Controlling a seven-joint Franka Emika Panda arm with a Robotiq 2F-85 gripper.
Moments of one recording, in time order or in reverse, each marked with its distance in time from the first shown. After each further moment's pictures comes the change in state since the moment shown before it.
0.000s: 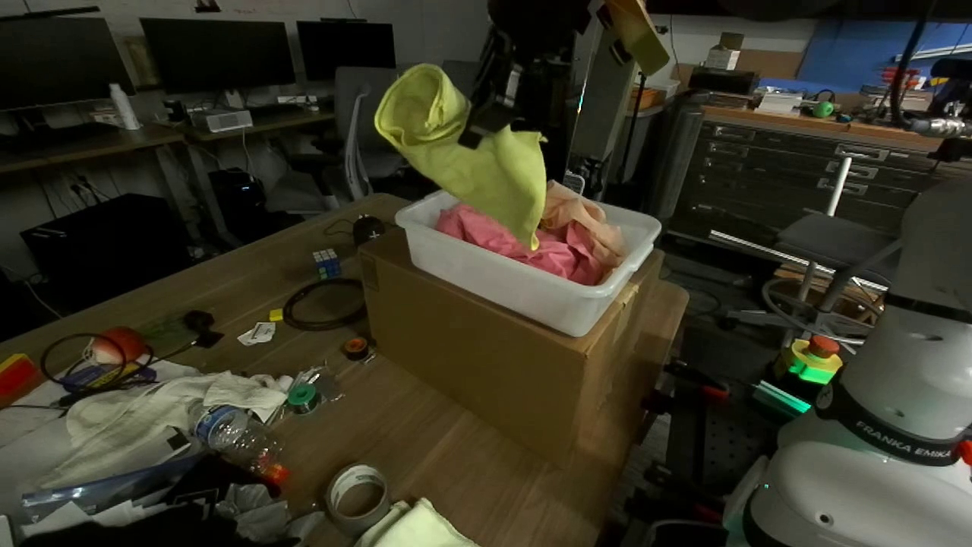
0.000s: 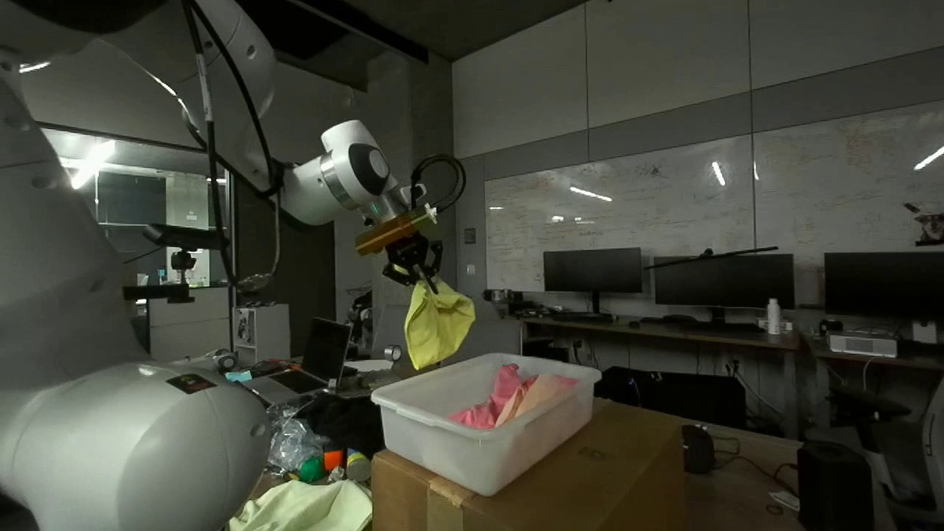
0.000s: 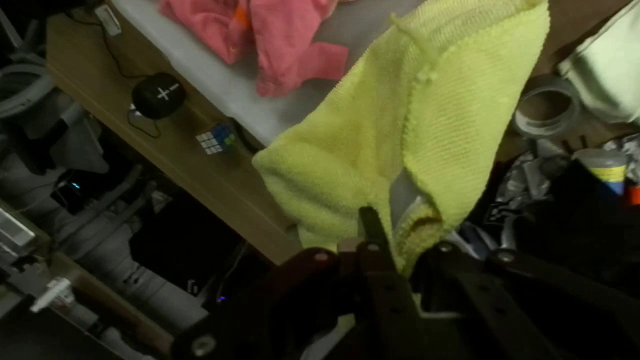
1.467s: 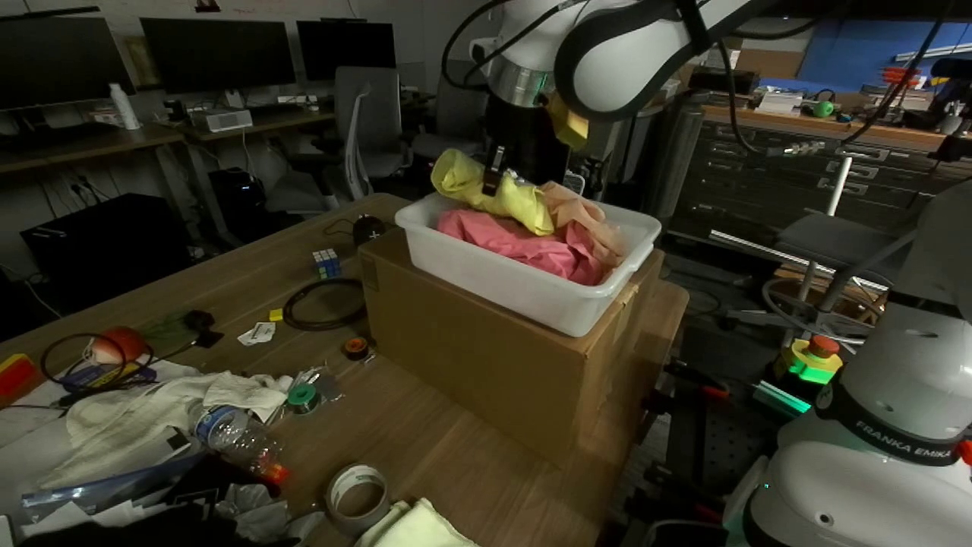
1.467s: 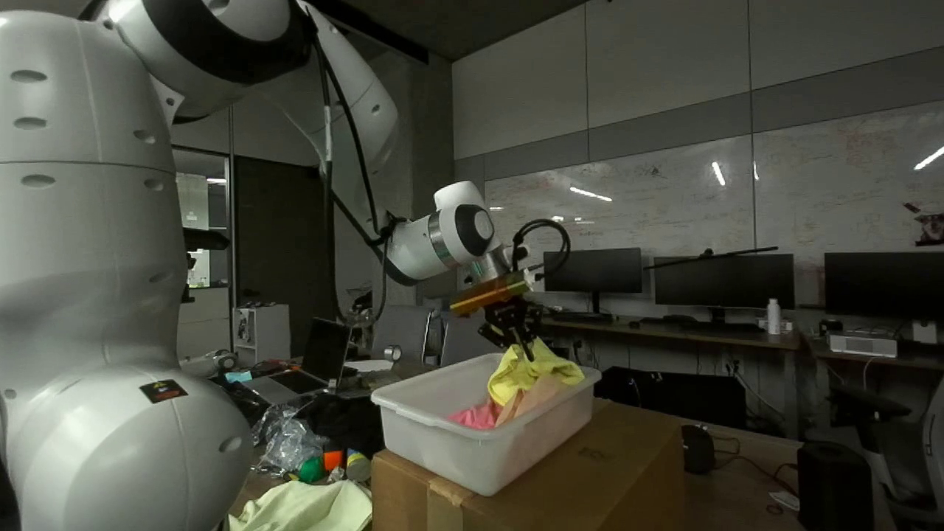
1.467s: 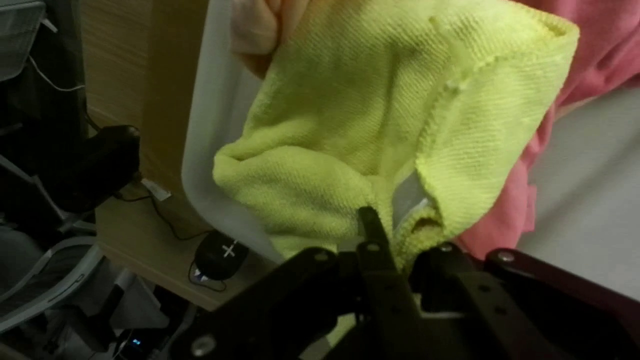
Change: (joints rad) arm -0.177 0.336 -0.174 0.070 -0.067 0.124 0.063
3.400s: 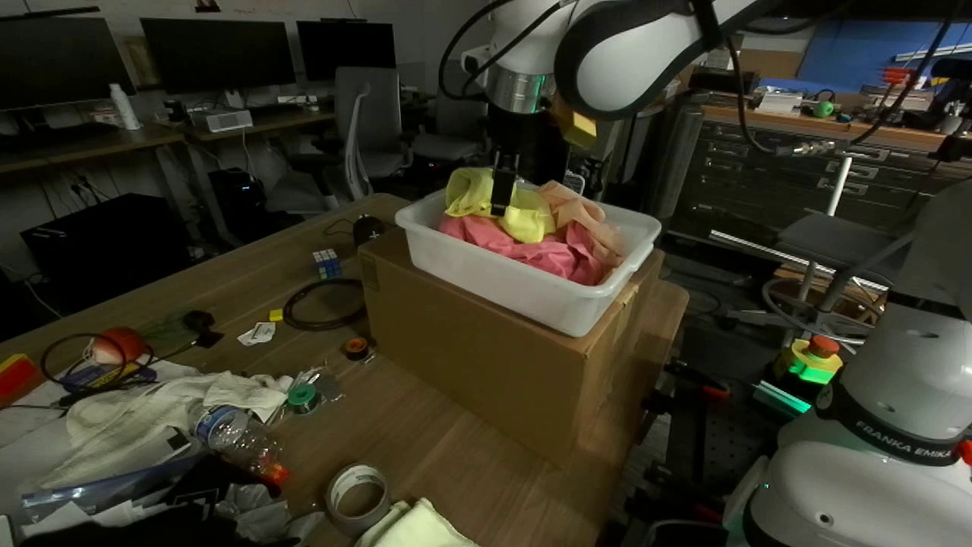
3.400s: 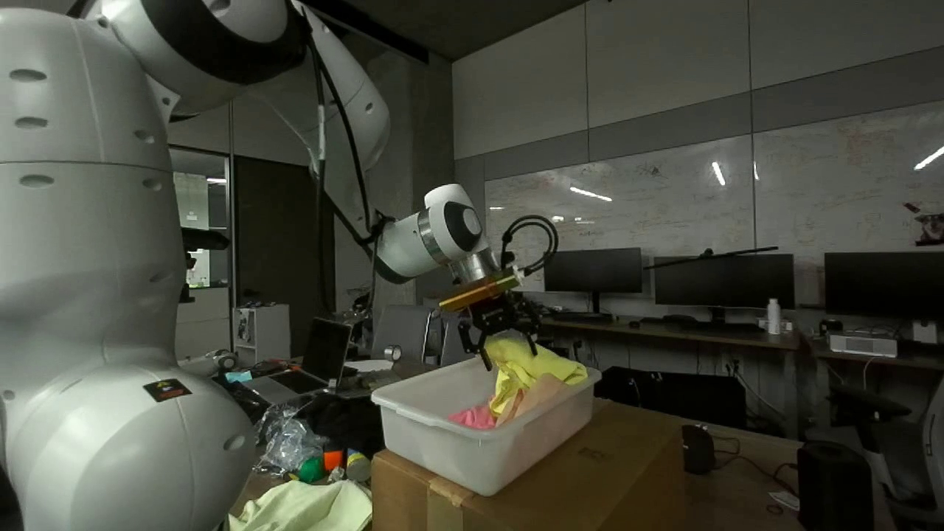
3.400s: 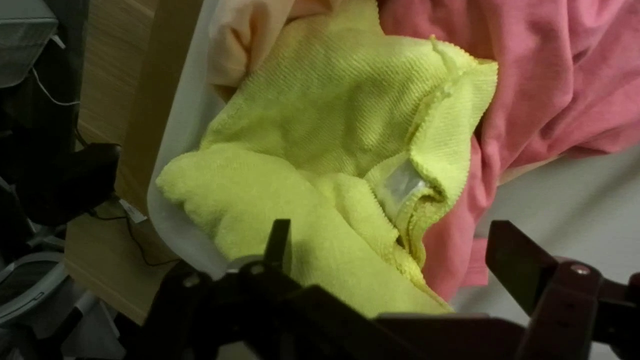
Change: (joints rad) arm 0.021 -0.001 0.032 0.010 -0.032 -0.136 -0.043
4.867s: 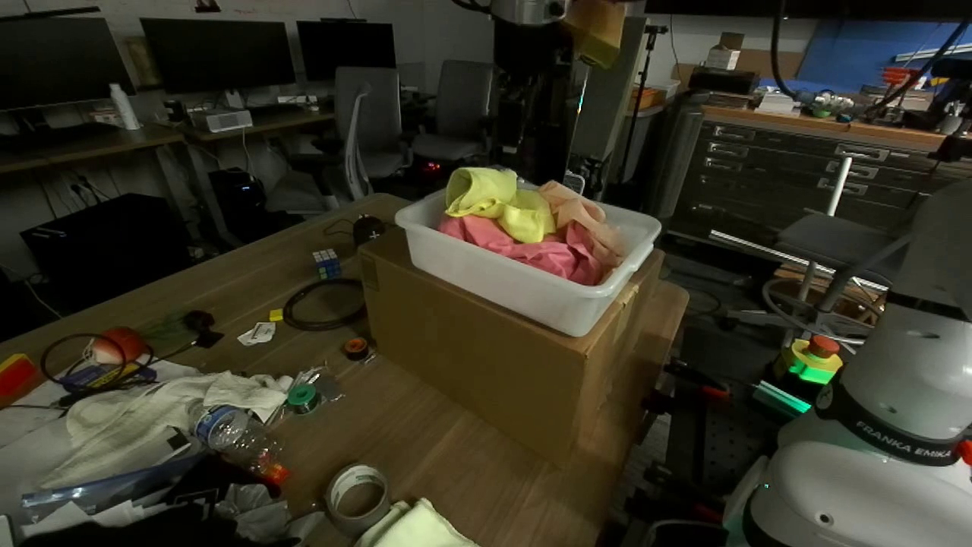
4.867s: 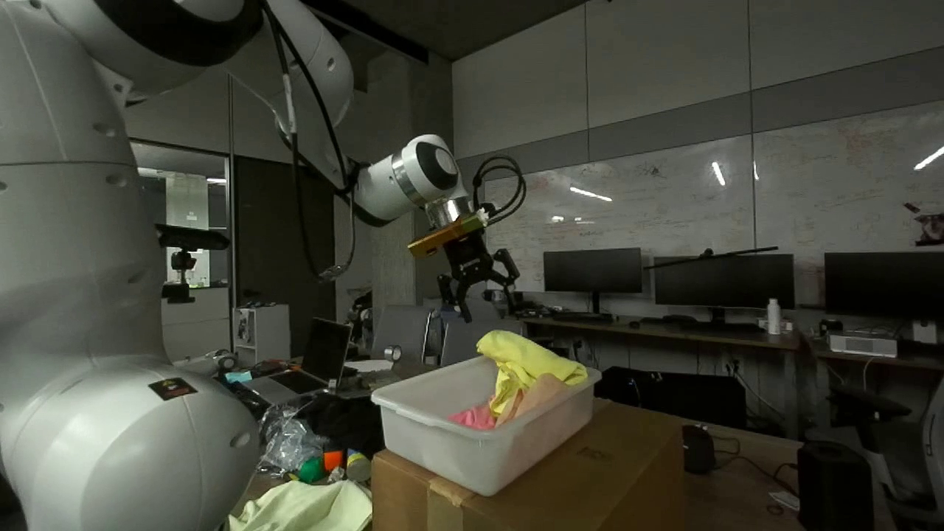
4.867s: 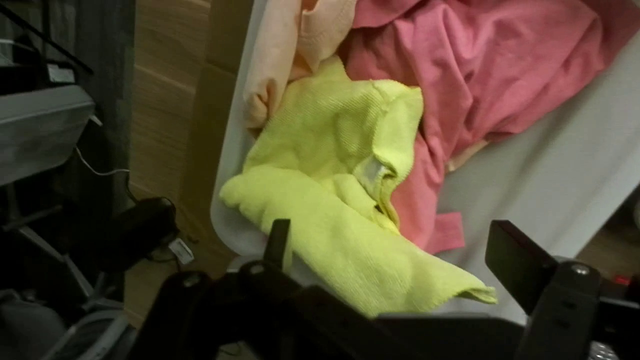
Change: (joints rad) arm 0.030 -0.118 0.057 0.139 0.049 -0.367 0.135
